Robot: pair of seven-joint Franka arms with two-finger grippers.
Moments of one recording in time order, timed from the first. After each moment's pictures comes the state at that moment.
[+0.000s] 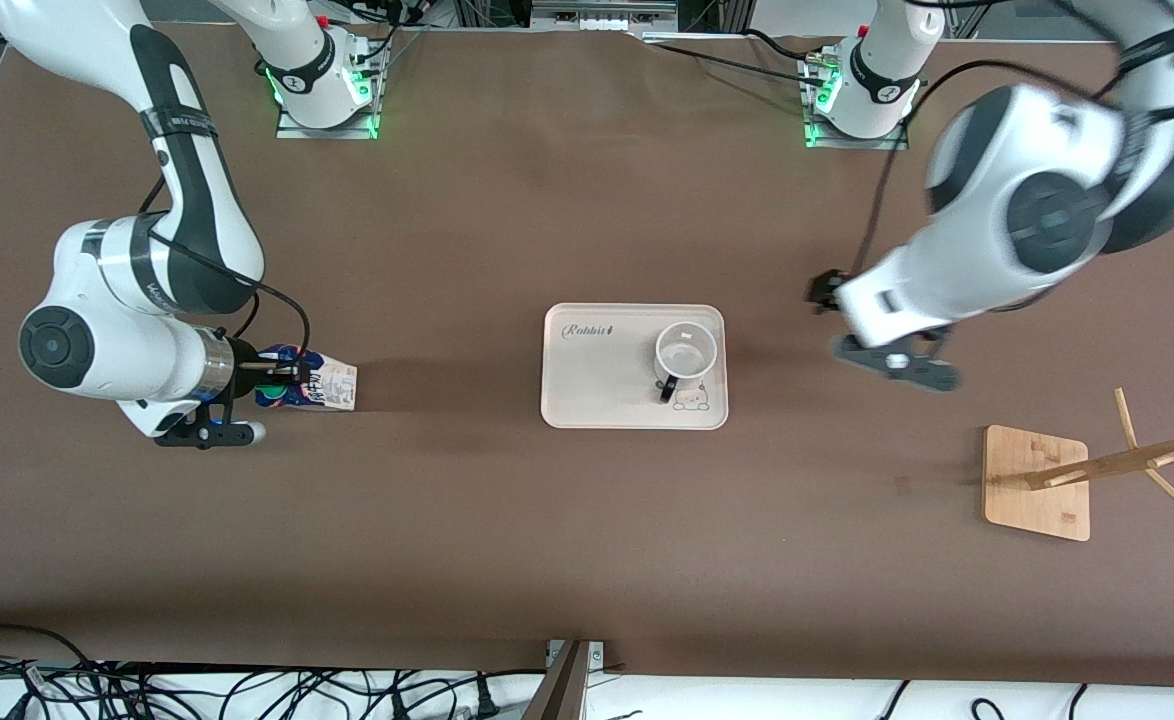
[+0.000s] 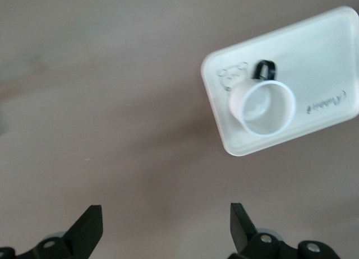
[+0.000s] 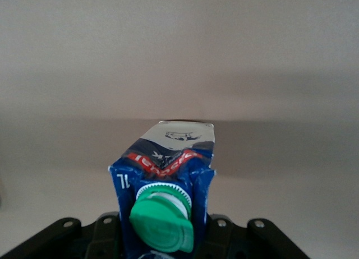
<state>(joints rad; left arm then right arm) -0.14 0.35 -0.25 -1.53 -0.01 1.66 -0.02 0.20 0.47 -0.08 -1.62 0.15 1.91 0.06</state>
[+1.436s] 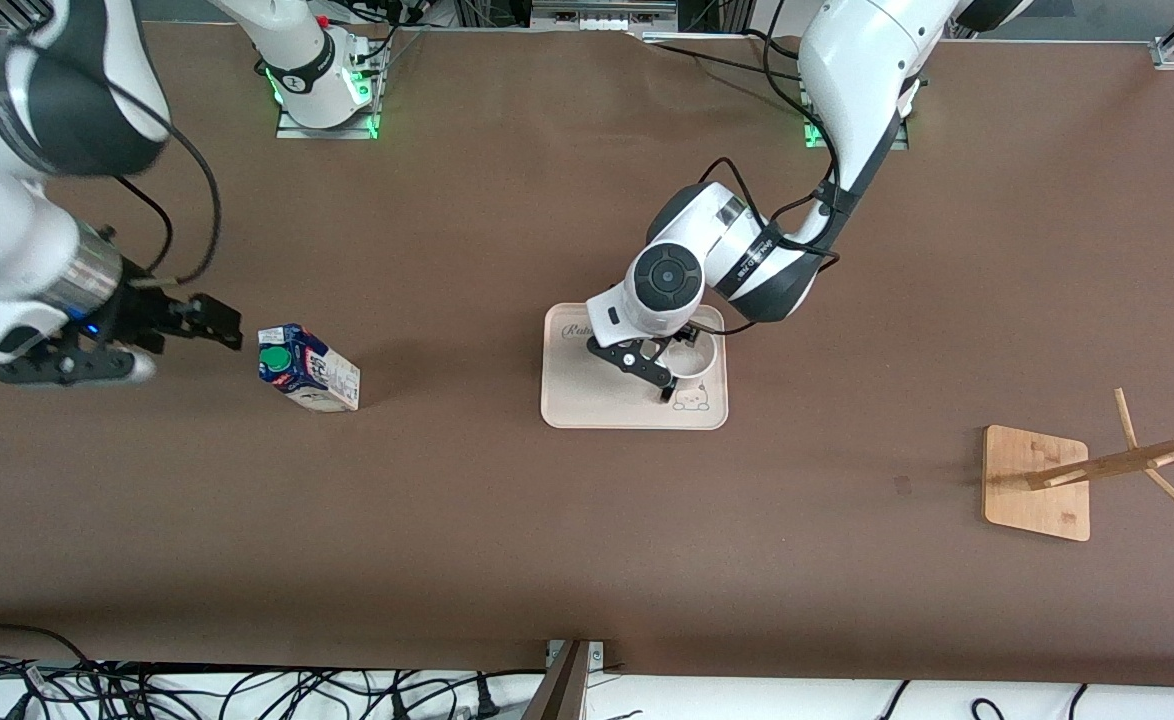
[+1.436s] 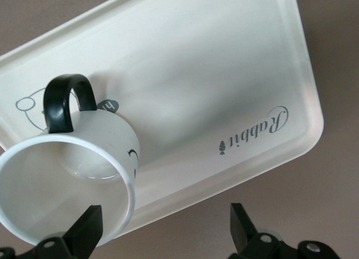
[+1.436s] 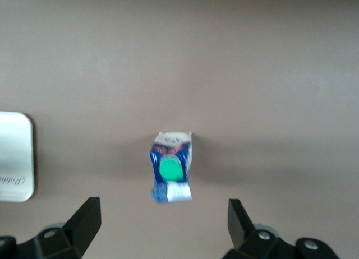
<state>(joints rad) -0.45 0.69 -0.25 -1.50 0.01 1.97 -0.25 0.20 0.17 -0.09 -1.56 0.05 1.75 0.06</state>
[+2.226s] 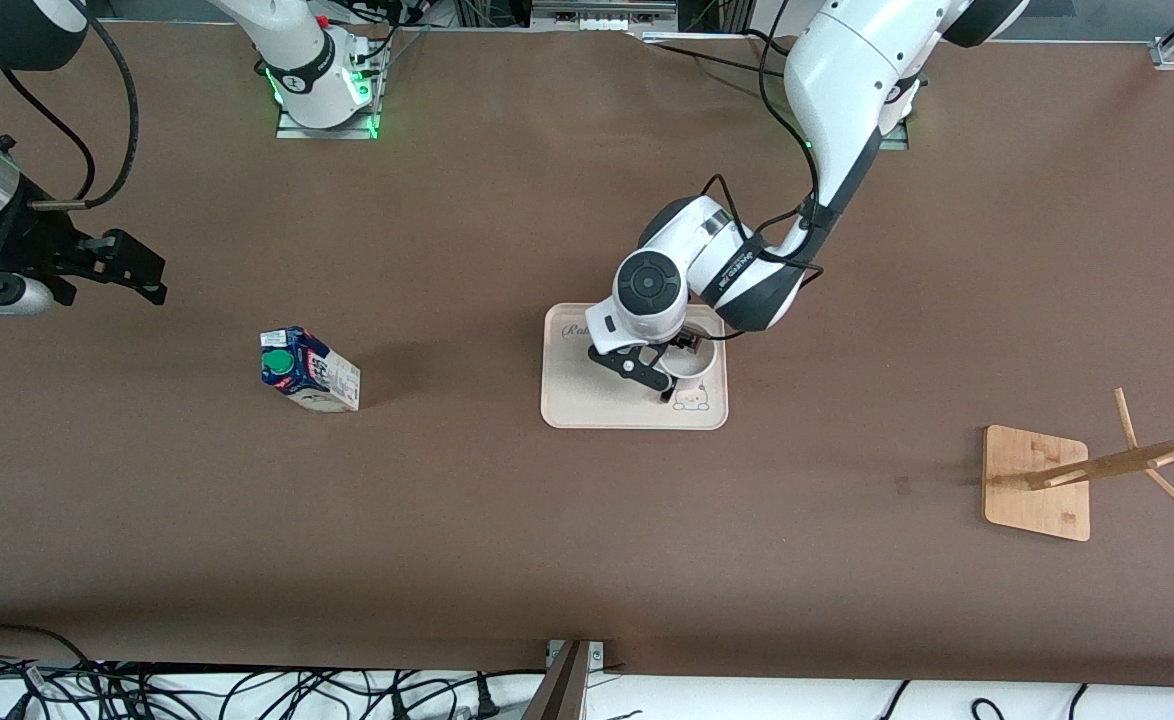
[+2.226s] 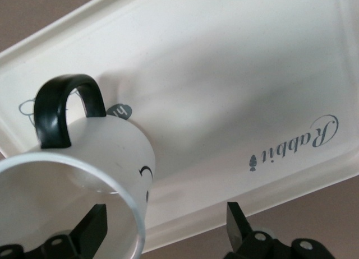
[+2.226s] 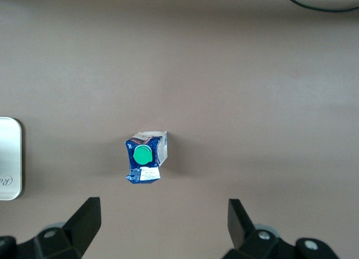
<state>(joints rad) -0.47 0.74 -0.25 -1.50 0.11 2.00 -0.31 0.21 0.10 -0.12 -1.53 -0.02 1.71 0.06</state>
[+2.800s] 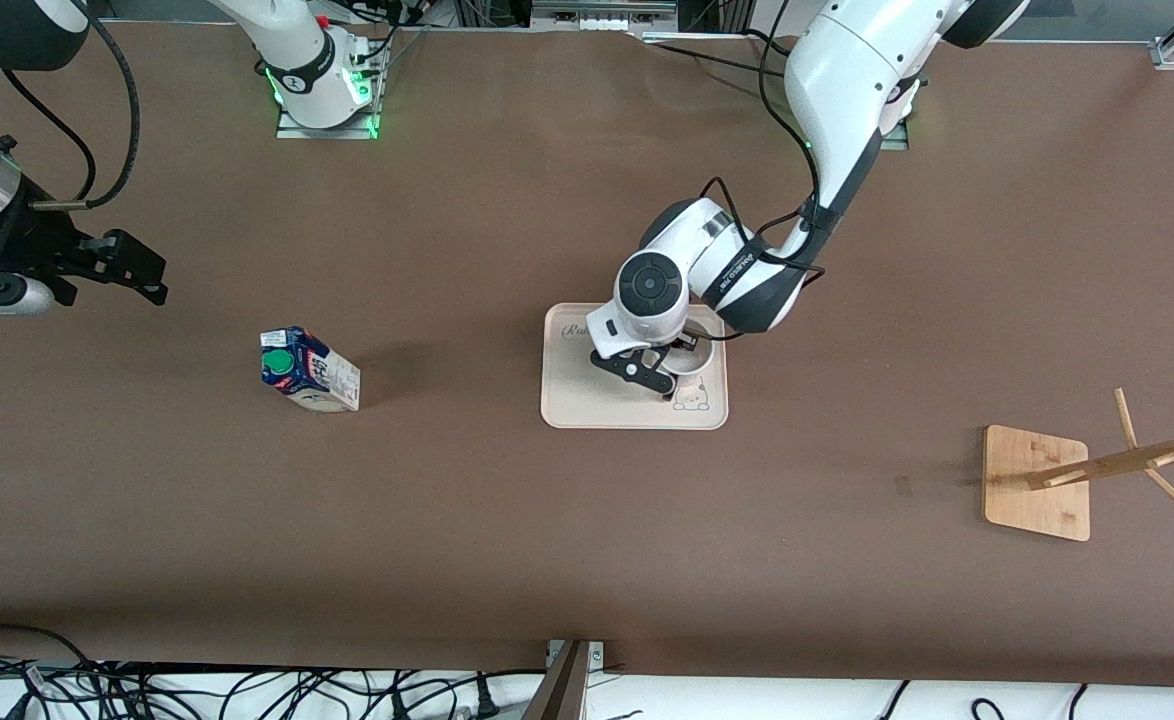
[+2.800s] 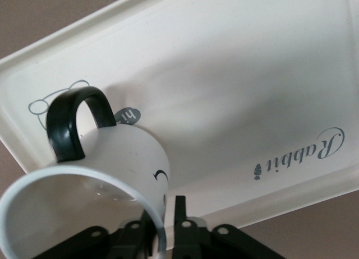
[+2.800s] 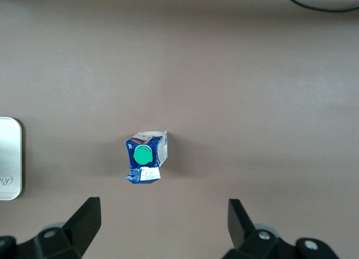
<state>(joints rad) -0.47 0.74 -0.24 -1.50 0.11 2.01 -0.35 0.21 0.10 -0.12 -1.53 -0.02 1.71 0.06</state>
